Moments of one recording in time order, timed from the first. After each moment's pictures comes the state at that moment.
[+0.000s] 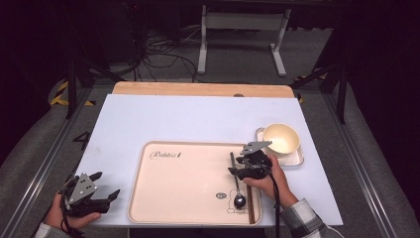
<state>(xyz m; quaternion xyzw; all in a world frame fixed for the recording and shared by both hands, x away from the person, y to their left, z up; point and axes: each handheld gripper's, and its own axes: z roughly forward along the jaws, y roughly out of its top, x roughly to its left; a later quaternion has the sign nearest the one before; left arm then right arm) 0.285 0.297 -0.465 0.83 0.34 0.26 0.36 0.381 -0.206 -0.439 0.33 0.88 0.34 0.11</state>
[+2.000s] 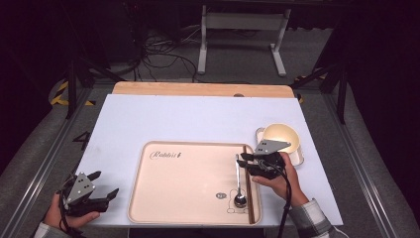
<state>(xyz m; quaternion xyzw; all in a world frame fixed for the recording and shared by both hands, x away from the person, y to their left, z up) 0.285 0.301 -0.464 0.83 0.34 0.26 0.36 0.363 -0.230 -0.404 0.28 0.86 0.40 0.17</state>
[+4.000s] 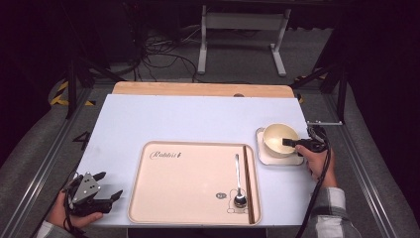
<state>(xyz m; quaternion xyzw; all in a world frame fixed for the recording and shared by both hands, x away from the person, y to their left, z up) 0.288 0.292 -0.467 0.84 0.33 0.25 0.35 0.443 -0.389 -0.431 0.58 0.71 0.38 0.09</state>
